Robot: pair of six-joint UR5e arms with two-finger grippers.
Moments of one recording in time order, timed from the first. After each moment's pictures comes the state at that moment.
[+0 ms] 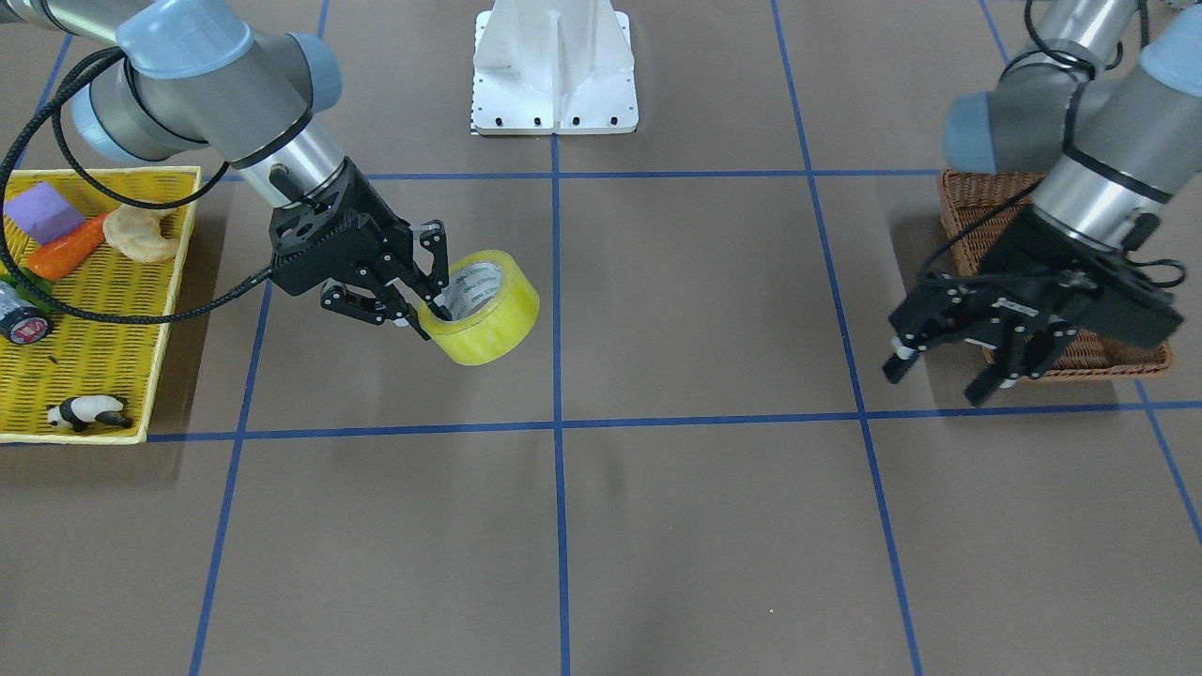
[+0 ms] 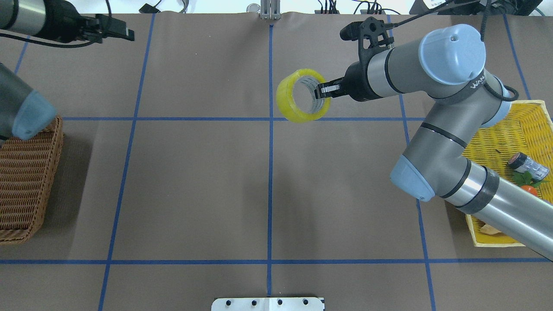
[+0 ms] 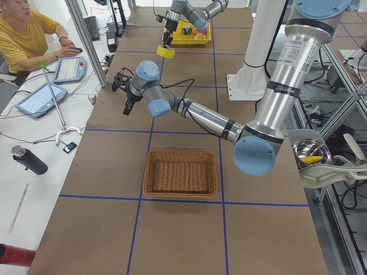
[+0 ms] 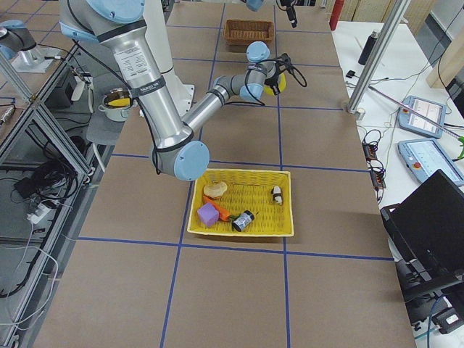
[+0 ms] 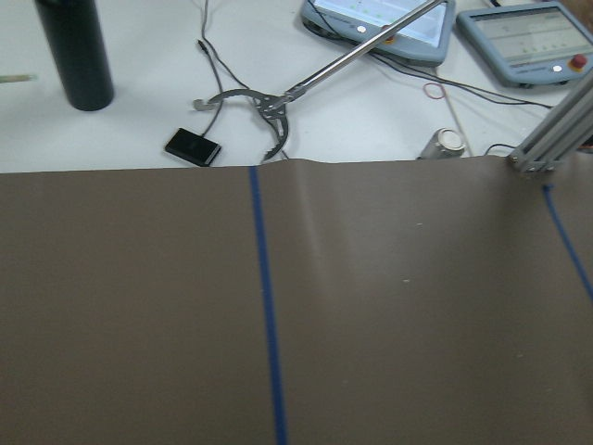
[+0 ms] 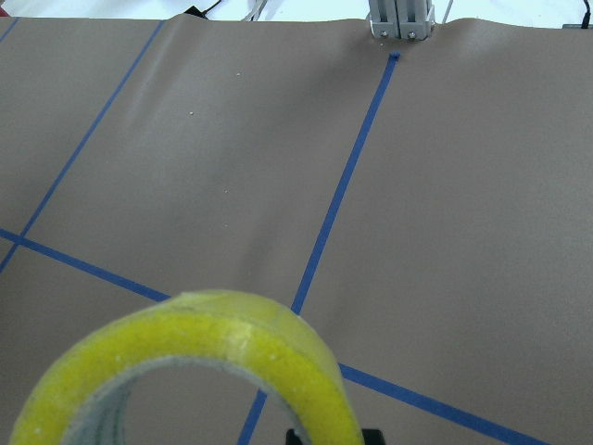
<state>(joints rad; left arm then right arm) -1.04 -2.01 -1.67 -2.24 -2.10 -1.00 0.75 -1.06 1.76 -1.00 1.94 0.93</state>
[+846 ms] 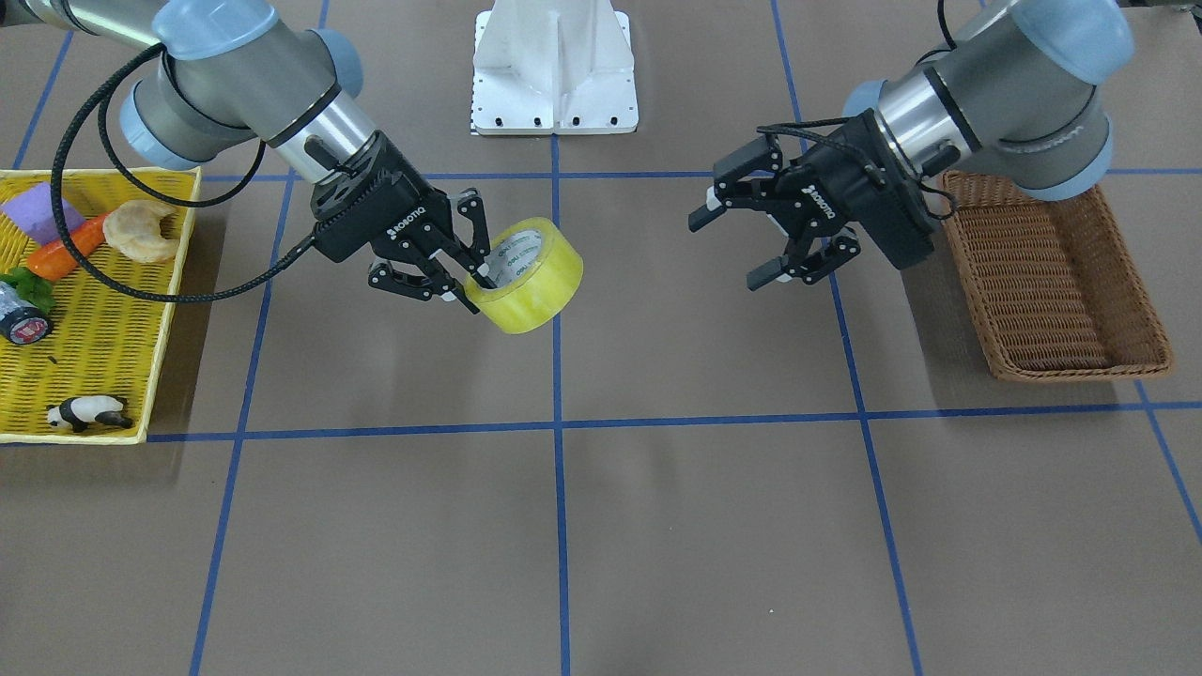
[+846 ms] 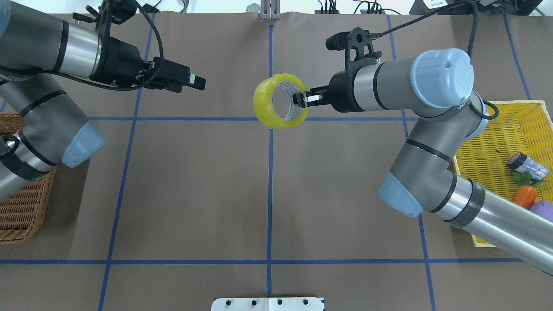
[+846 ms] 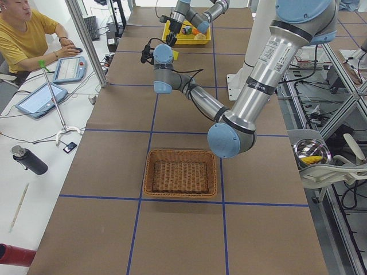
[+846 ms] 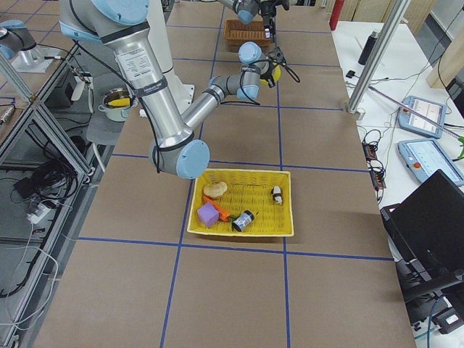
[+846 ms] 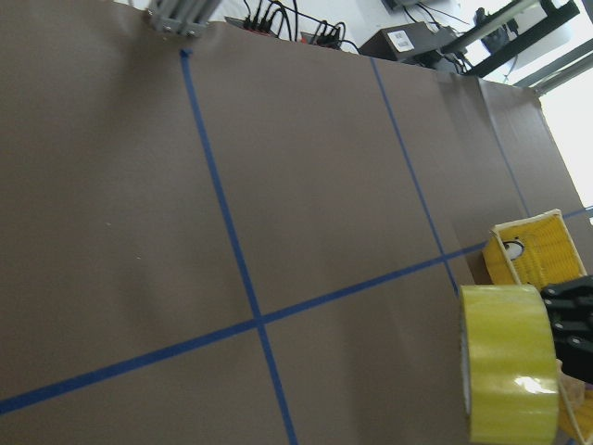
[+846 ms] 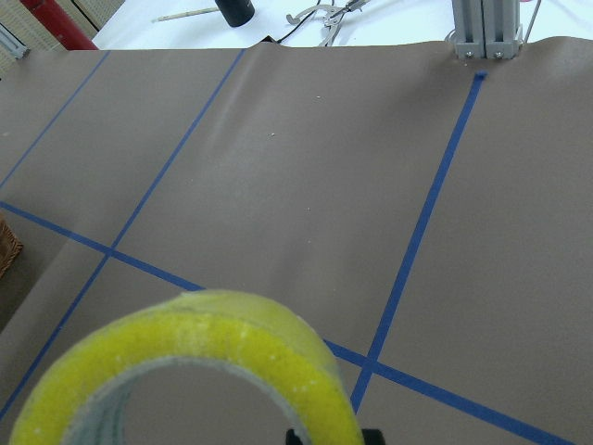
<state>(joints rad) -0.89 -2.06 -1.67 -2.61 -2.32 -1.25 0.68 -1.05 1.75 -0.85 1.86 0.98</state>
